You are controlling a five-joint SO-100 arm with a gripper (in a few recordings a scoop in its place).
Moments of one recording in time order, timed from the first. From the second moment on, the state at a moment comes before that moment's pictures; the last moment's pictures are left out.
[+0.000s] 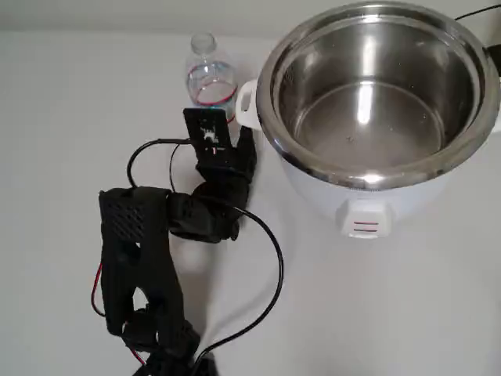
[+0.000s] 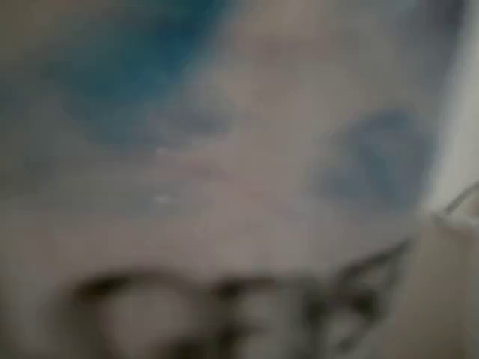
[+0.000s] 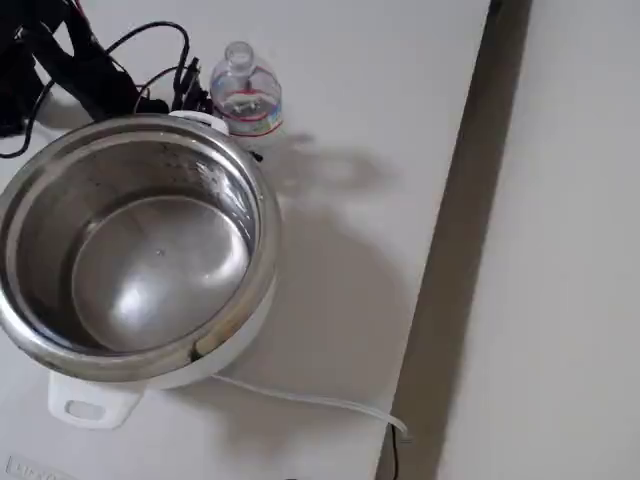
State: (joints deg) arm -5.4 48.6 120.4 -83.1 -89.4
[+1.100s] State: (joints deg) arm -2.3 67.8 149.9 -89.2 -88.5
